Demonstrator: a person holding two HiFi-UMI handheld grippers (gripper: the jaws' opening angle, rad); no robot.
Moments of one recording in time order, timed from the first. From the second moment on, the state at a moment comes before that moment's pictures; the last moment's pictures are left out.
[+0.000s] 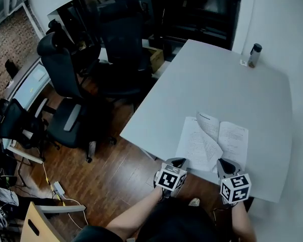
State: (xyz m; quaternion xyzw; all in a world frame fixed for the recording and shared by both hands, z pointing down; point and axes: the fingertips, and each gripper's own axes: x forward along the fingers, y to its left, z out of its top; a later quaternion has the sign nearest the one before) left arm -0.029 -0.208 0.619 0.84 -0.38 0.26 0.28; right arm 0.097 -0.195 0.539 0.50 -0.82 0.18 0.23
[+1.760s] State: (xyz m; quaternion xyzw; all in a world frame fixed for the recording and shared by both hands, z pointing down) left arm -0.085 -0.184 0.617 0.83 -0.41 0.26 0.28; right arm -0.012 -0.186 0.613 0.30 -0.83 0.04 0.46
